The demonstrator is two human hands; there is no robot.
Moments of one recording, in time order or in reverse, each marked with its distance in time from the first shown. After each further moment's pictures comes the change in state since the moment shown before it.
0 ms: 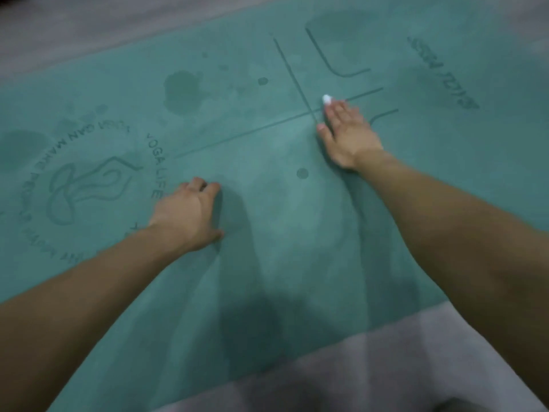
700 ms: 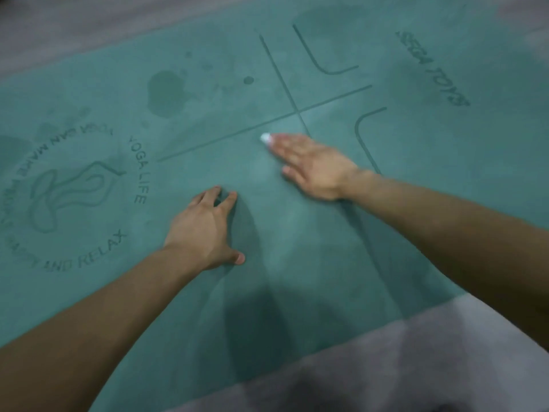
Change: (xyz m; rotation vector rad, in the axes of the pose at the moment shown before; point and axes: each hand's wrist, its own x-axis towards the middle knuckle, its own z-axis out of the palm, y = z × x) left_hand -0.003 0.049 0.013 -0.044 -0.004 0.046; right_hand -0.038 -0.021 0.012 -0.031 -0.058 -0.543
